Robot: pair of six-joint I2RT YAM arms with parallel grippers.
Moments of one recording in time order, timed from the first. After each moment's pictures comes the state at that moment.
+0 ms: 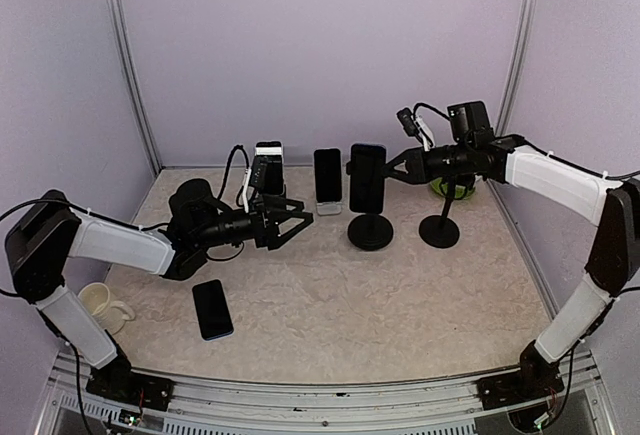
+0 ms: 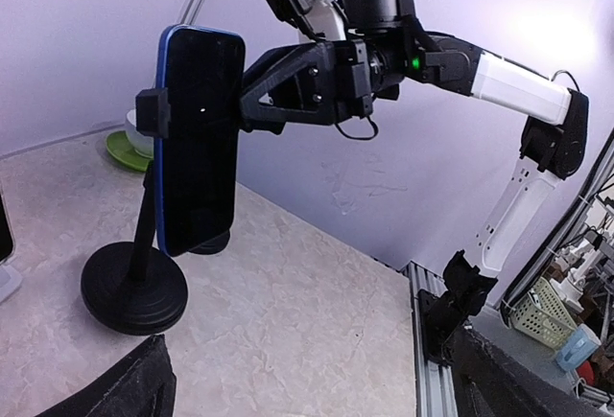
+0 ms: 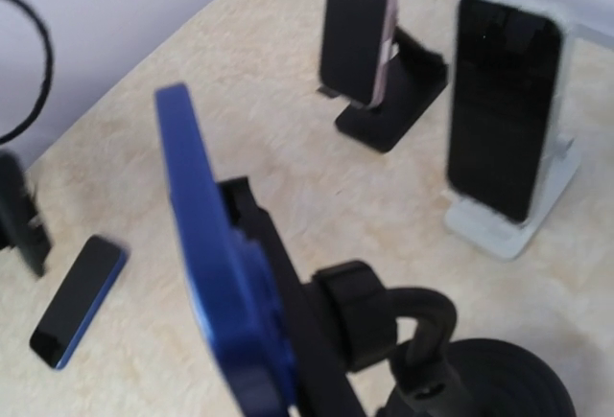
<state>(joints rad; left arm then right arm) -0.68 1.61 0.72 0.96 0.62 -0.49 0.41 1.59 1.35 -0.29 -0.63 0.06</state>
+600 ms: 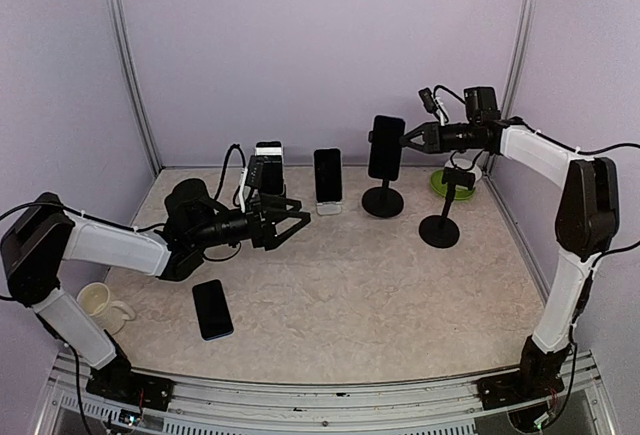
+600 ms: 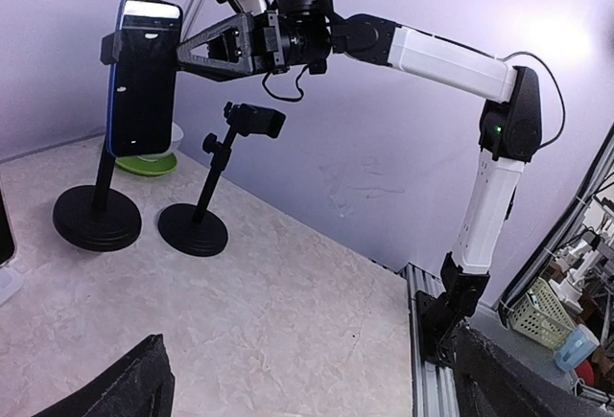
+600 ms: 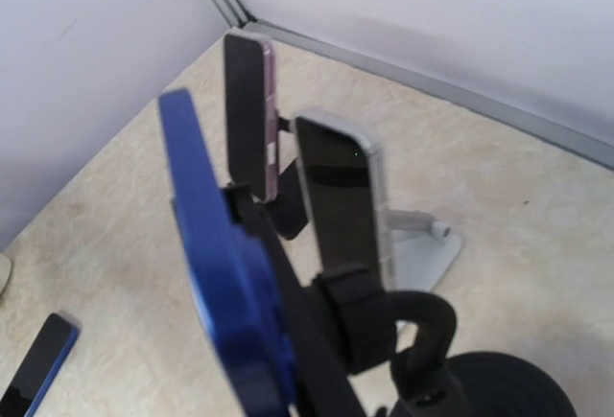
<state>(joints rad) -0.68 1.58 0.71 0.96 0.62 -0.49 0.19 1.88 1.67 -0.30 -0.83 0.04</state>
